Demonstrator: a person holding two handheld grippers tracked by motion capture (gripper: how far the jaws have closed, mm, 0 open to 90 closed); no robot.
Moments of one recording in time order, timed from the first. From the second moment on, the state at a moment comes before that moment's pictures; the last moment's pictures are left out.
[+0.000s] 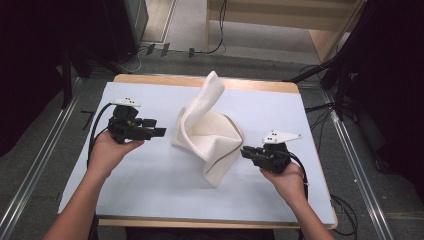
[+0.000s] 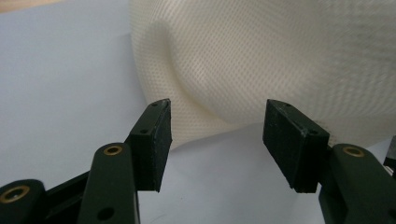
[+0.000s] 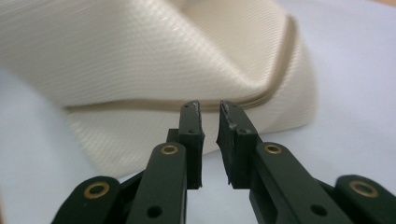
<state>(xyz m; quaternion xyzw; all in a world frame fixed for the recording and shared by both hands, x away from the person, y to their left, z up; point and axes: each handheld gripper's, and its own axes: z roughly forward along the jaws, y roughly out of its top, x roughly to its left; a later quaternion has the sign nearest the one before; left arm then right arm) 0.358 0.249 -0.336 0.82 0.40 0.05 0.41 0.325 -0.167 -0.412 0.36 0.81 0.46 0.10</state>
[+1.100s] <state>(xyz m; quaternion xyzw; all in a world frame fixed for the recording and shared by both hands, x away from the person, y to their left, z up) 0.370 0.224 -0.314 0.83 0.40 0.03 0.39 0.353 -0.165 -0.405 0.39 0.79 0.46 0.11</state>
